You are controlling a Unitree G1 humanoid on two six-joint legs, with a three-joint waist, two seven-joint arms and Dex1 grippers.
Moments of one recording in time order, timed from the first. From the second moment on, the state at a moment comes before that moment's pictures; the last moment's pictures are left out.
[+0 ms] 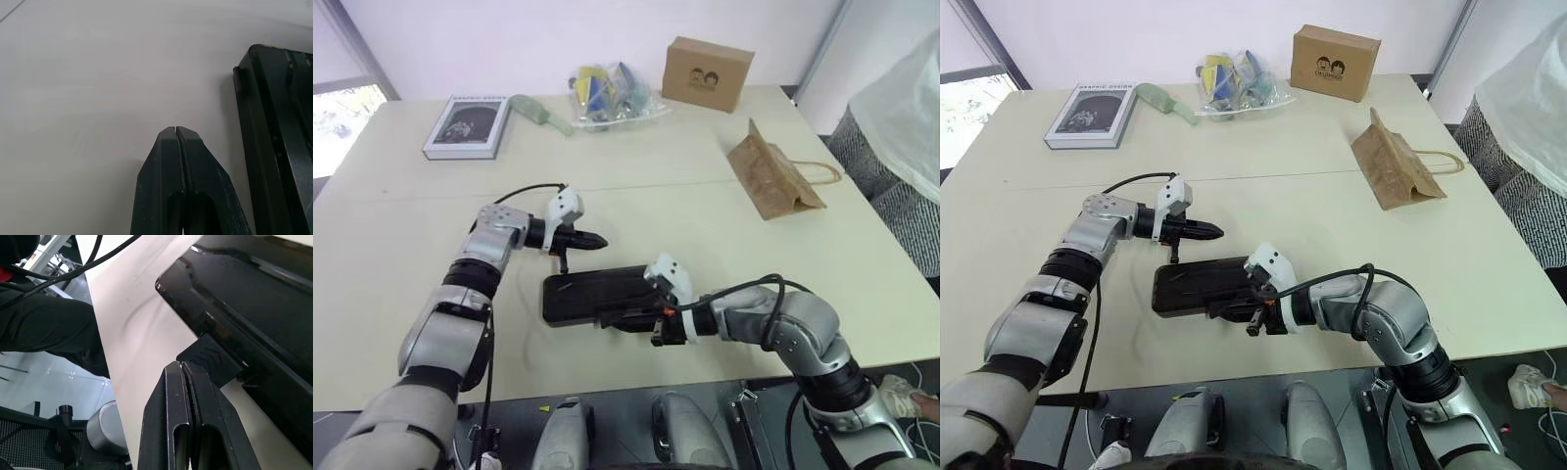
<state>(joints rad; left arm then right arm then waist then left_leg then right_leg) -0.91 0.42 -0.20 0.87 -0.12 0.06 -1.33 -0.40 -0.47 0.27 -0.44 0.76 1.19 0.61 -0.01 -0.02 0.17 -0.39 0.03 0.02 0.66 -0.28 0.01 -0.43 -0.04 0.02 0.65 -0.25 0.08</state>
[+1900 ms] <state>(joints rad) -0.84 0.40 -0.21 0.72 -0.09 0.07 -1.37 -0.41 -0.40 0.41 -0.43 0.55 1.18 0.52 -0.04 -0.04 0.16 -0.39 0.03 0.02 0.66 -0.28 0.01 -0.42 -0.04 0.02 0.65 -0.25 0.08</state>
